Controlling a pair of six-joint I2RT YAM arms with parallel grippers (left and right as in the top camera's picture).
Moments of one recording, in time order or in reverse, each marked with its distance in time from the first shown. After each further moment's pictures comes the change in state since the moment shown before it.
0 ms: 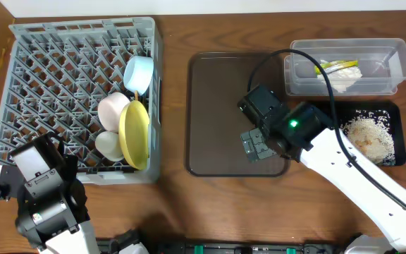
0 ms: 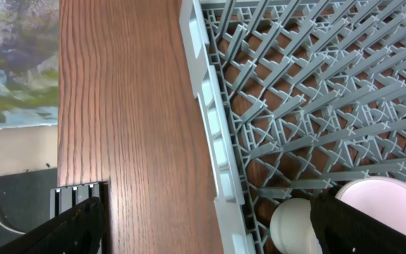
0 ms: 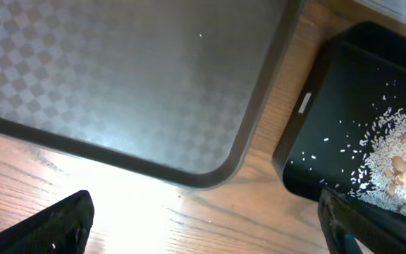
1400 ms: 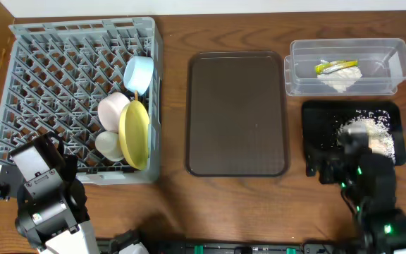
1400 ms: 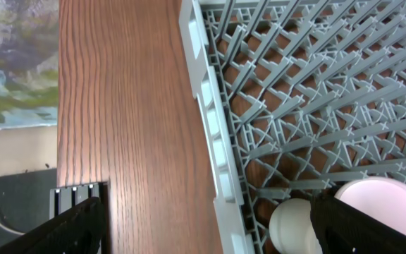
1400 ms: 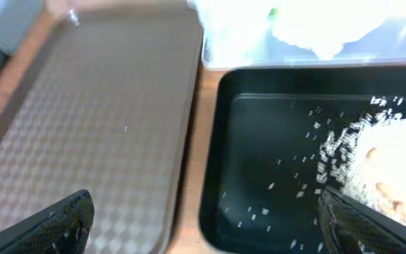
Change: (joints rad) left arm 0.000 0.000 0.003 0.000 -0.001 0.000; right arm -0.552 -0.964 -1.018 0.827 -0.281 -0.156
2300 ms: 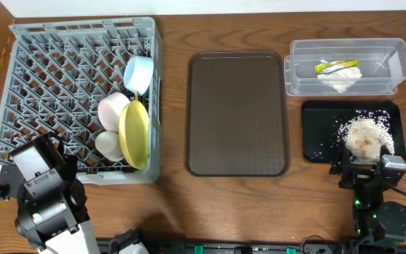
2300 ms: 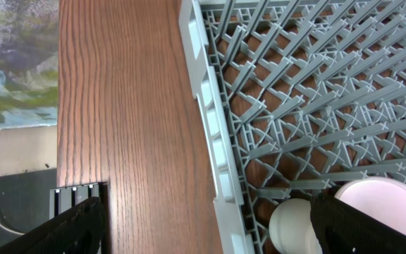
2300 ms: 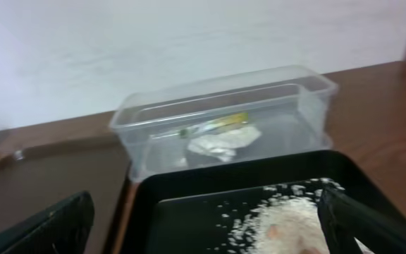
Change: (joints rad) left arm 0.000 0.000 0.000 0.000 0.001 0.000; right arm -0.277 -0.577 -0.371 0.282 0.031 -0.024
